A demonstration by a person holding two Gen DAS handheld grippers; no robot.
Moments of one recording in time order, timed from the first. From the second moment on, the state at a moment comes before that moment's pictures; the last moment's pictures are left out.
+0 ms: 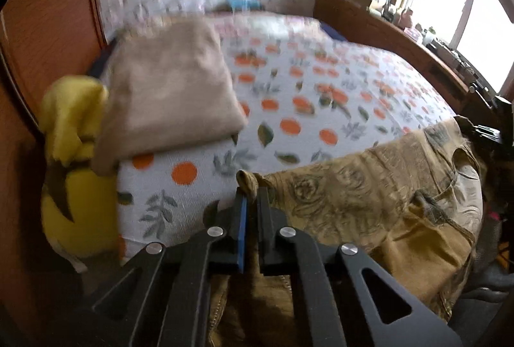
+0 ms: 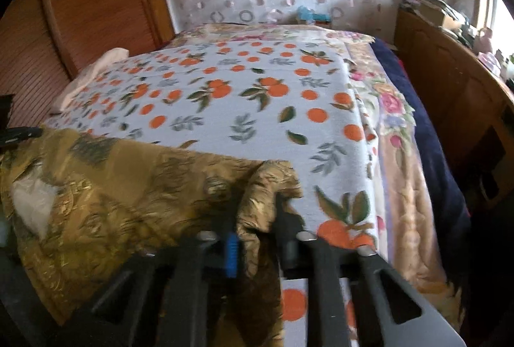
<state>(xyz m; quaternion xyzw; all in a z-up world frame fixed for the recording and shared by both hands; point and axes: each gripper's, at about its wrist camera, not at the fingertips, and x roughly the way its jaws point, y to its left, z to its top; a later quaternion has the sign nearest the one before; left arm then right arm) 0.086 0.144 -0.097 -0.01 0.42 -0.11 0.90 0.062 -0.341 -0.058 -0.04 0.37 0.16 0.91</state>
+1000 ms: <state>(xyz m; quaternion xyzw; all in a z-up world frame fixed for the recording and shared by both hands) -0.054 0.158 0.215 -0.03 0.02 -0.08 1.00 -0.137 -0.363 0.249 -0.06 -0.01 0.18 0.98</state>
